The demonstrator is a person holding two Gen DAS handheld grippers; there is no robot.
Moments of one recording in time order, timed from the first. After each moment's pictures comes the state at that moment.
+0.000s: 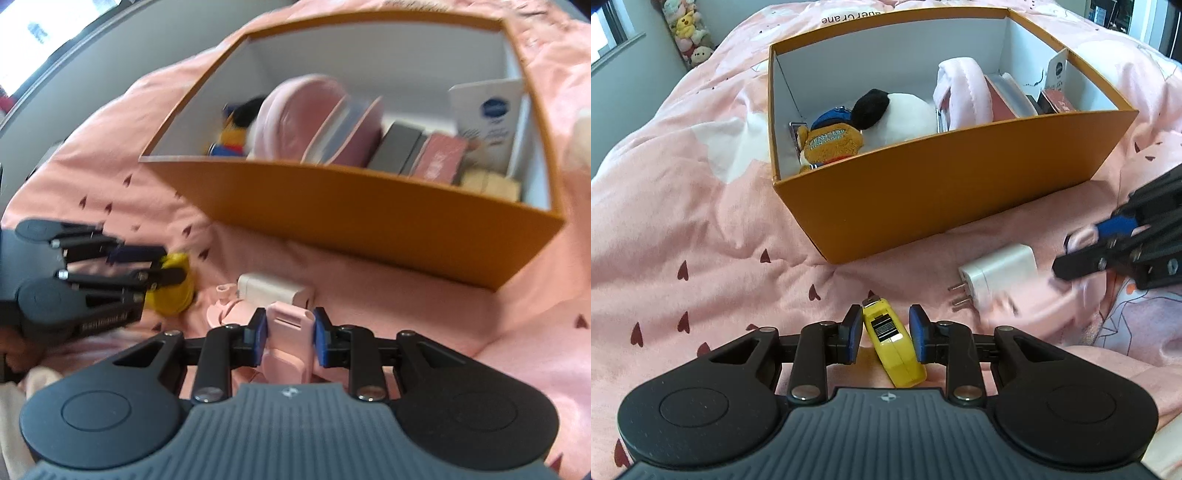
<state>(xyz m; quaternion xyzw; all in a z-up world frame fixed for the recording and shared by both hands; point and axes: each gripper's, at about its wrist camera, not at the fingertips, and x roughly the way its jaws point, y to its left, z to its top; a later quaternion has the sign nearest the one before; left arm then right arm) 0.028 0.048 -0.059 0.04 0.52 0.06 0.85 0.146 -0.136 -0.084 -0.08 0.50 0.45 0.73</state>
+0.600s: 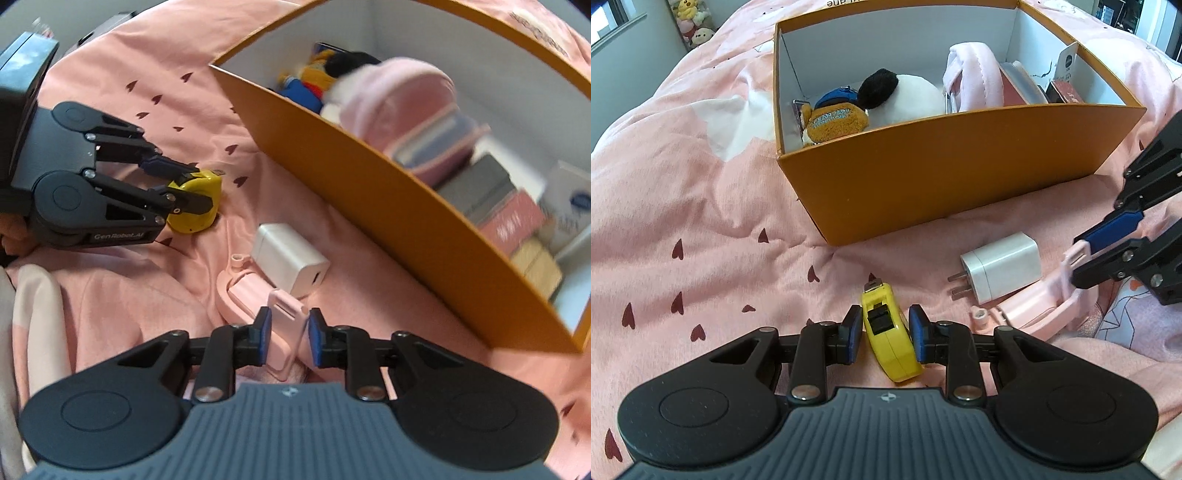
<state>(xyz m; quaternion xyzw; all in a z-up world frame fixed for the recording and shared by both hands) 0.026 0.053 -0.064 0.02 0.53 0.06 0.84 0.139 -0.109 -0.075 -0.27 0.48 0.54 0.64</state>
